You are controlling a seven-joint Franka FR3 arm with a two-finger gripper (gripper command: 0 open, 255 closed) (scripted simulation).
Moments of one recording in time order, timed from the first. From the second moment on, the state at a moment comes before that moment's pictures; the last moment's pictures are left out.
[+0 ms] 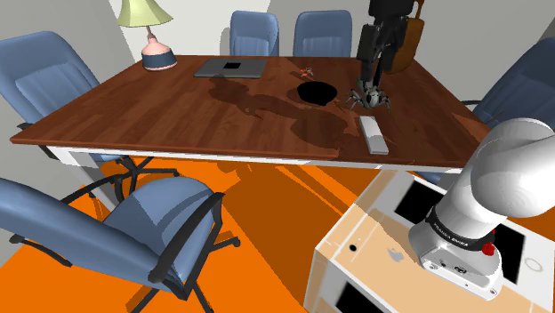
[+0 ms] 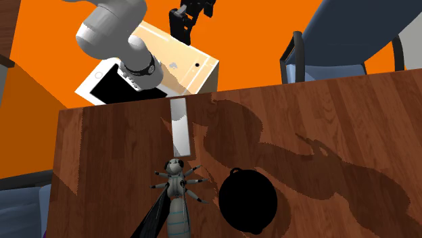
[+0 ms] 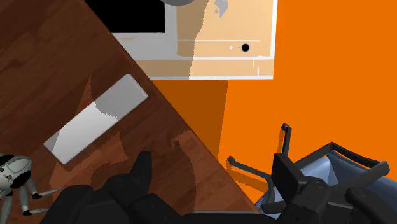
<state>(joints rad) 0.02 -0.75 0.06 -2.30 0.07 1.47 0.09</state>
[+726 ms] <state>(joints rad) -0.11 -0.73 0.00 -2.52 0.01 1.74 0.19</state>
